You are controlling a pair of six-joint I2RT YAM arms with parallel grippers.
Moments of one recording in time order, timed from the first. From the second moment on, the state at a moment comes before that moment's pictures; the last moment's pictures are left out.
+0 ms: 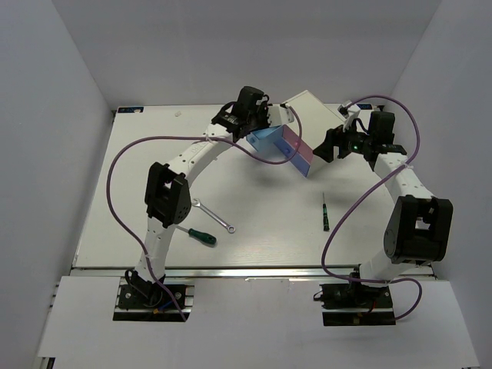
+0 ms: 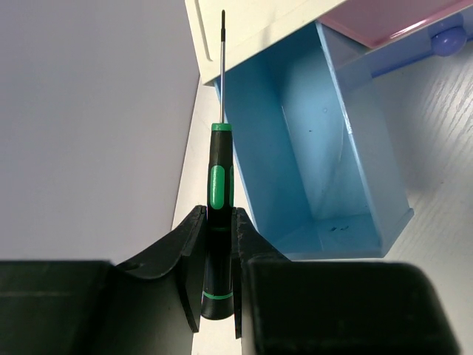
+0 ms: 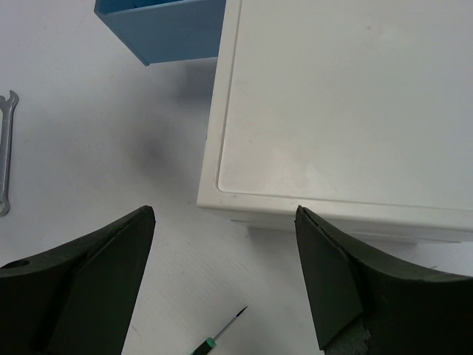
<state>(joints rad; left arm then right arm) -0.61 2.21 2.12 -0.47 -0.04 0.96 -0.03 1.57 1.18 -0.21 -0.80 -0.26</state>
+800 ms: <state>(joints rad) -0.61 2.18 2.00 -0.45 -0.06 1.02 -0.03 1.57 1.15 -0.19 -0.81 -0.25</state>
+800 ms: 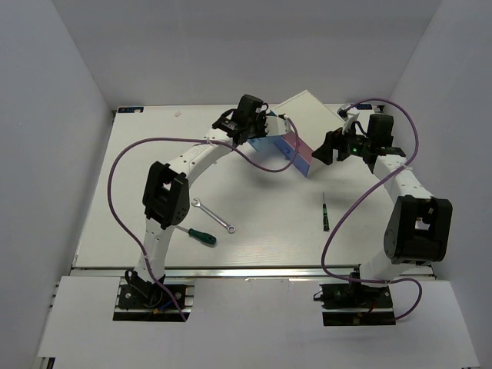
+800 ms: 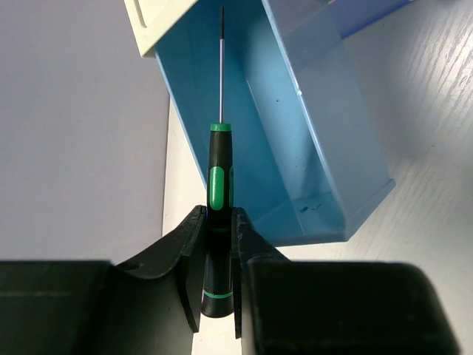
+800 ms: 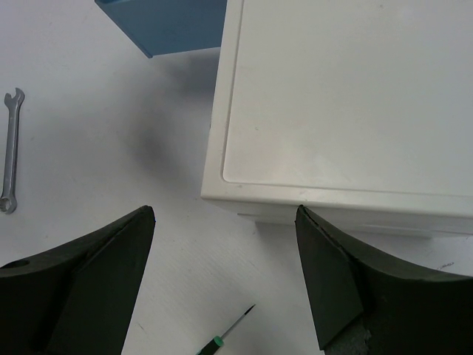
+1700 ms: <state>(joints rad) -0.64 2.19 2.03 -0.43 -0.05 1.03 -0.03 1.57 1.13 -0.19 -0.81 -0.24</state>
